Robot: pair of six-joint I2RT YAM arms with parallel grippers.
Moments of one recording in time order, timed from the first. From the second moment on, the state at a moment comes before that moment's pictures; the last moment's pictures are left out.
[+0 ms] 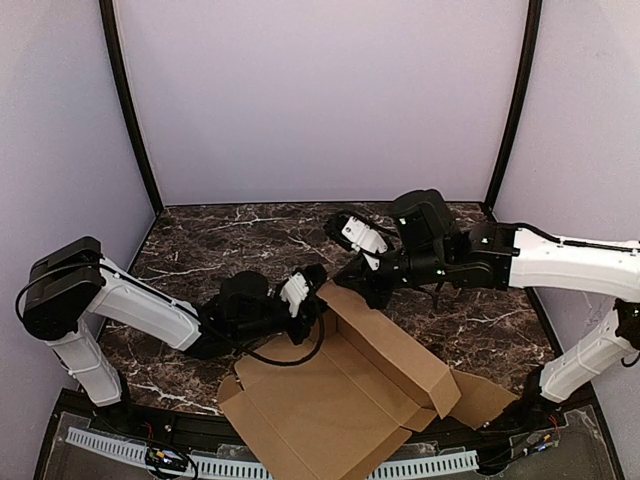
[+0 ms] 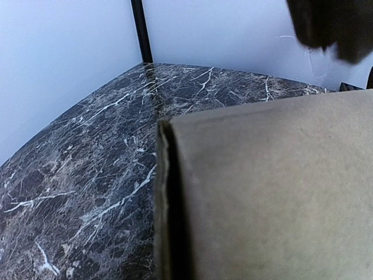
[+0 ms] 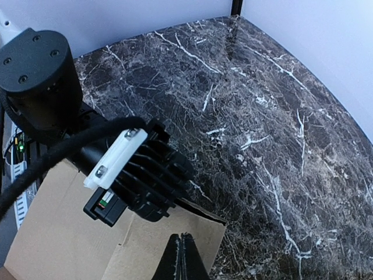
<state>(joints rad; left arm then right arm) -1.04 1.68 0.68 0.73 -0.03 0.10 1.06 1.39 1.16 -0.36 -0.07 -0.05</state>
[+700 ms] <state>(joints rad) -0.92 1.79 0.74 0.78 0.05 0.12 0.96 1.47 1.12 -0.24 0.00 -0.04</state>
